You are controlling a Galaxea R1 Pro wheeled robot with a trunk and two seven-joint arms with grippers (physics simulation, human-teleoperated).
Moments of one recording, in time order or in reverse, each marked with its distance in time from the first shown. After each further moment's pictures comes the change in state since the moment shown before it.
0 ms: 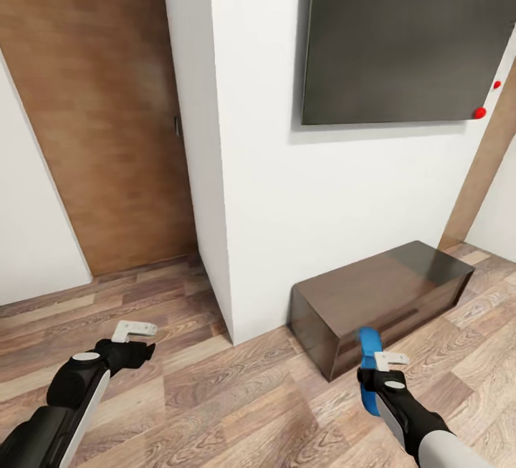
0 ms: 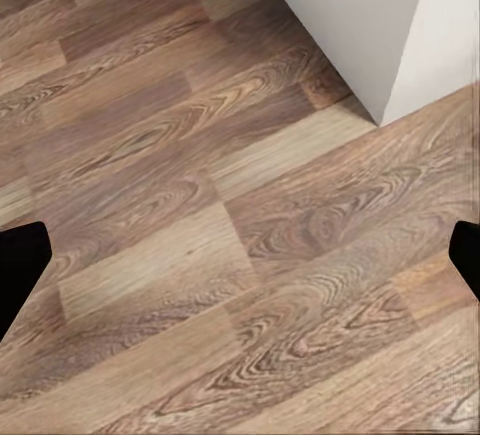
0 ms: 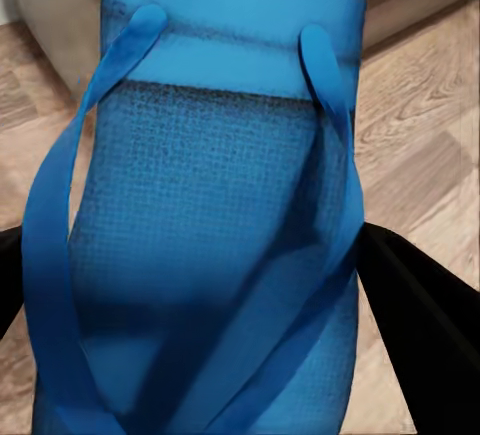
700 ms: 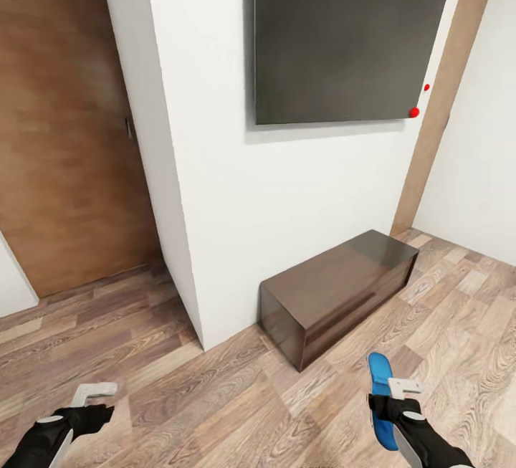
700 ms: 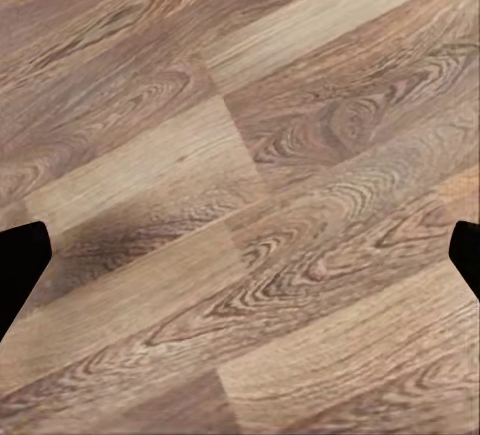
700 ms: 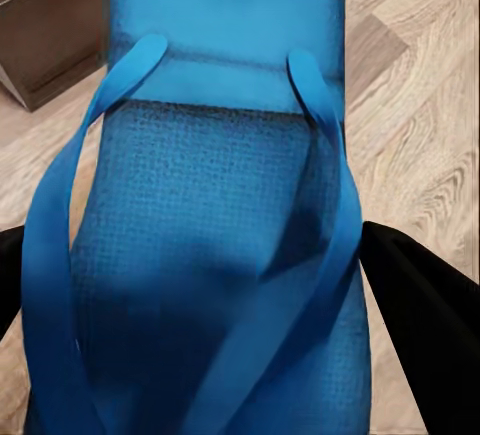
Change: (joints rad) left arm -0.008 0.082 0.151 0.661 0.012 -0.426 -0.027; right arm 0.096 -0.039 -0.015 0.001 -0.055 -0.040 0.060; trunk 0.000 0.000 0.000
